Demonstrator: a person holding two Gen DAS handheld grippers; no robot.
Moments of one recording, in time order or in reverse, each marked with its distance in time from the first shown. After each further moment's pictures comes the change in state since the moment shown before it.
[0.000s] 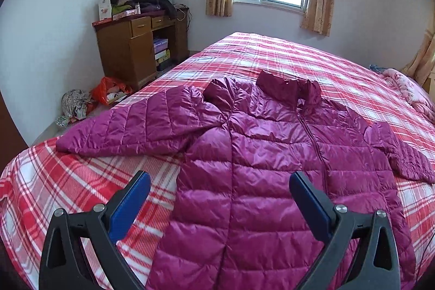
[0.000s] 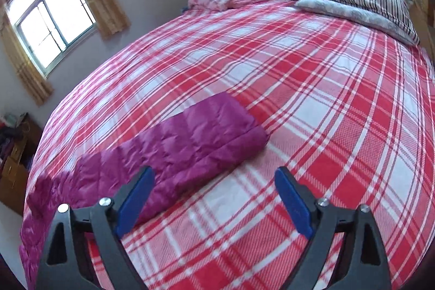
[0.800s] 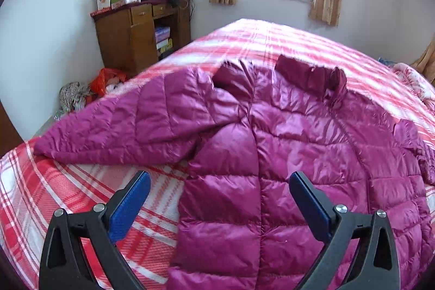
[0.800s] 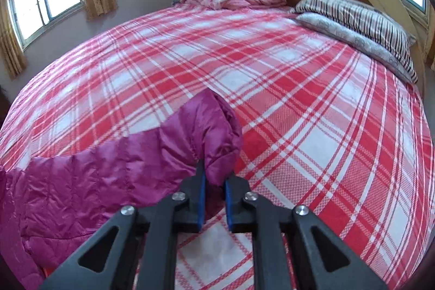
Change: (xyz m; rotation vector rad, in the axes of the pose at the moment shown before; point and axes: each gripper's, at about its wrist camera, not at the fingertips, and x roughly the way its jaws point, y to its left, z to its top) left arm 0.065 0.021 0.001 -0.001 0.028 0.011; right arm 0.038 0.034 0.014 -0.187 -0.041 -0.147
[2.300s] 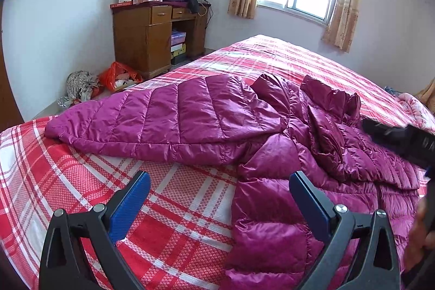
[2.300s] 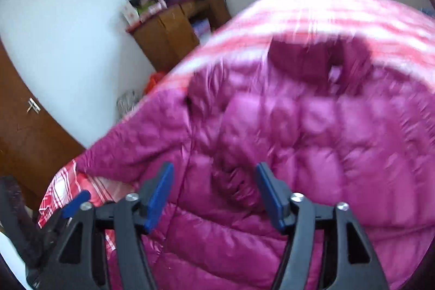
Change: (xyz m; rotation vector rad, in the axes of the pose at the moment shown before) left arm 0.001 0.055 -0.011 -0.123 -0.048 -0.008; right arm -0.154 0.376 -0.216 -0.591 0.171 0.999
